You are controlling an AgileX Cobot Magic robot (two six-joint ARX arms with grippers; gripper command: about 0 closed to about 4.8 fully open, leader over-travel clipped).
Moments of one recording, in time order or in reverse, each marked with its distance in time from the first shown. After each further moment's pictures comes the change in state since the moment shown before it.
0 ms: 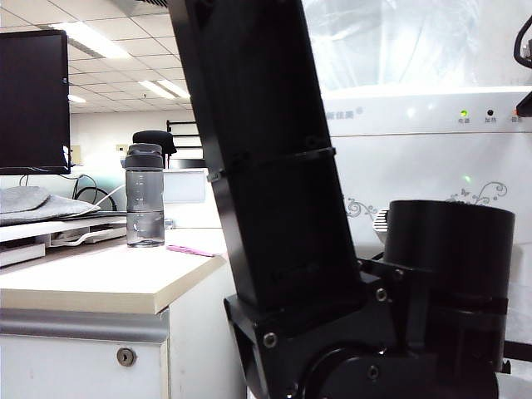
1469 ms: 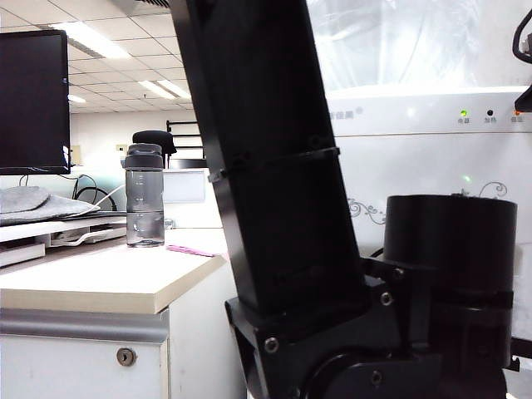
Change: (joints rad) left arm -0.013 0.000 -0.003 0.064 0.019 0.098; right arm 0.000 0.000 0.008 0.003 -0.001 0.000
